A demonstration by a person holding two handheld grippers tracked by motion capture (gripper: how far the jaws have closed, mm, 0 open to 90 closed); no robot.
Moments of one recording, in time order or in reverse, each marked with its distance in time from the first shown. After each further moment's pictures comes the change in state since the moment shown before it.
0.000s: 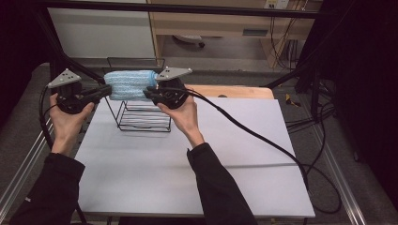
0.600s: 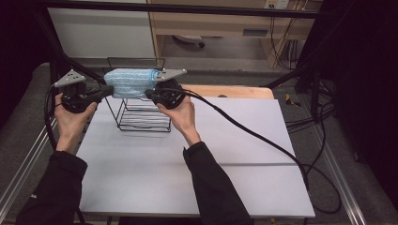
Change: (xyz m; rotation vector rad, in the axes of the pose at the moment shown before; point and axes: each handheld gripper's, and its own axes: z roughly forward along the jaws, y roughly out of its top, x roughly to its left) left arm 0.011 -0.011 0.020 0.020 0.006 -0.015; right arm -0.005 -0.010 0.020 0.066 -0.025 -0.002
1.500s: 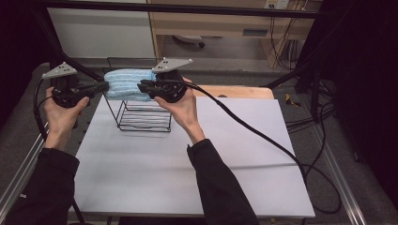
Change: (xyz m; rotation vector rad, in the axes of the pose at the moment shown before) left arm 0.005 0.019 -0.019 0.014 -0.052 0.009; right arm 0.010 0.032 -0.031 -0.091 0.095 -0.012
